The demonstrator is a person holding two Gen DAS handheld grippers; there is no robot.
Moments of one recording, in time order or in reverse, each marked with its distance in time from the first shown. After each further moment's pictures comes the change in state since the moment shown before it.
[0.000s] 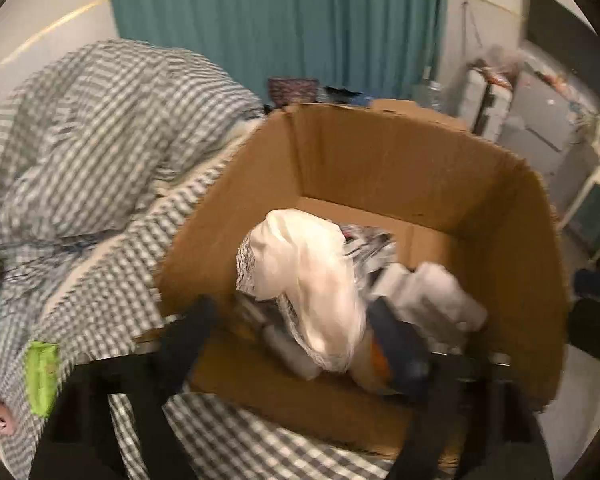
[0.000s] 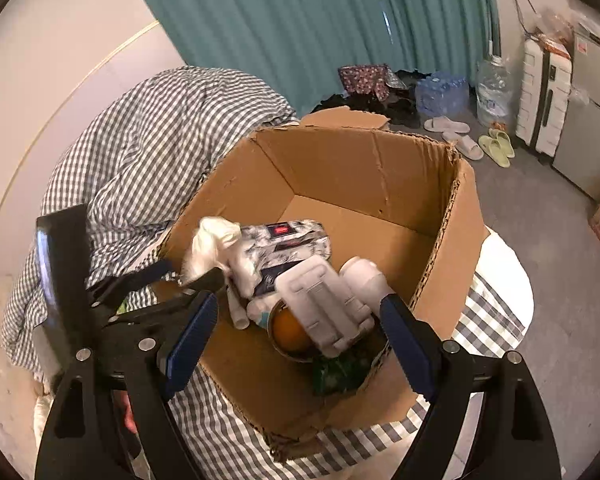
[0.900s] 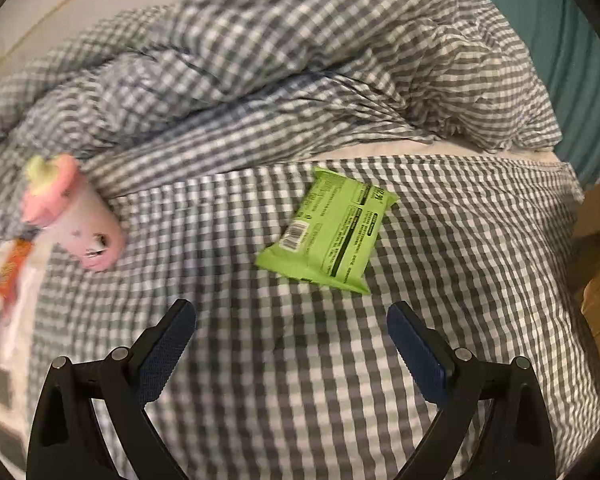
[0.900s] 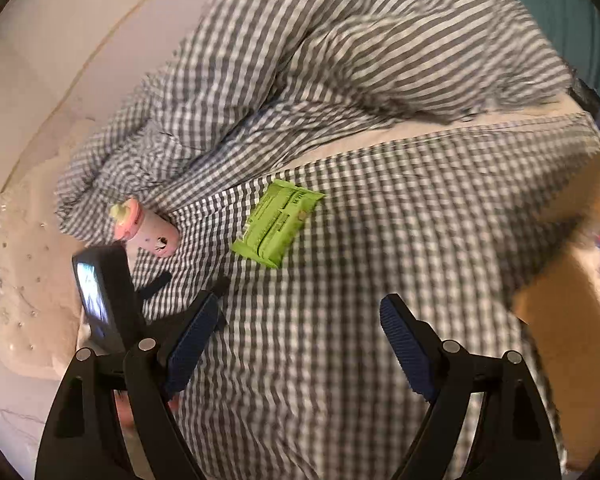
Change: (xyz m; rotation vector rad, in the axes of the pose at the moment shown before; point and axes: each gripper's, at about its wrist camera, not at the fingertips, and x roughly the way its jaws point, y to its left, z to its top) left arm -0.039 0.369 -0.238 -0.550 0.076 0.323; right arm 0.150 0.363 -0.070 -0.393 0.369 0.308
